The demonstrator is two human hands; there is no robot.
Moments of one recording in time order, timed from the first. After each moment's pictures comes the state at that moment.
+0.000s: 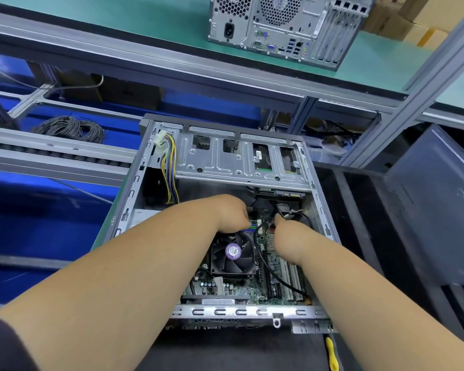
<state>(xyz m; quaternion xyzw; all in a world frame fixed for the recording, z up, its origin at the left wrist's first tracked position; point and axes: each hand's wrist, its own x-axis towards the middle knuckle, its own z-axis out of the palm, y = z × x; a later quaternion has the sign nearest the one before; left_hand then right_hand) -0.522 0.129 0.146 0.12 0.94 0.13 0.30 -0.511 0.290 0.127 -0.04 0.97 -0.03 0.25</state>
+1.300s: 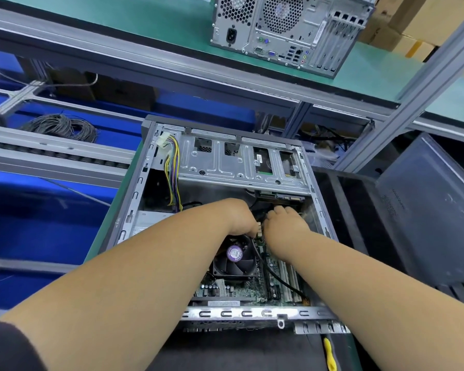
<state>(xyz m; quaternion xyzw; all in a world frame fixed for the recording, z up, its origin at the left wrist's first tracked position) -0.528 0.141 0.137 0.06 0.93 0.21 0.30 -0.524 0.275 0.119 -0.23 0.88 0.36 0.20</state>
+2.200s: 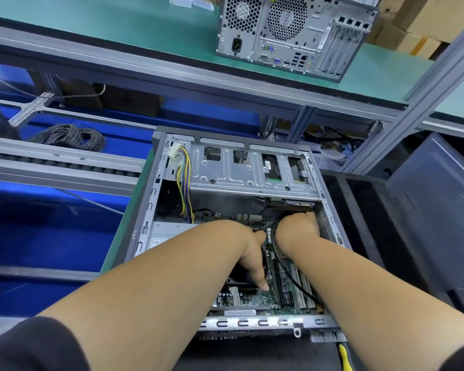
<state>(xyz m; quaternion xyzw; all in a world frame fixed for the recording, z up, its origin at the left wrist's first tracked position) -0.515 0.139 0.123 0.18 0.88 0.07 0.44 -0.548 0.277 0.093 -0.10 0.92 0.32 0.19</state>
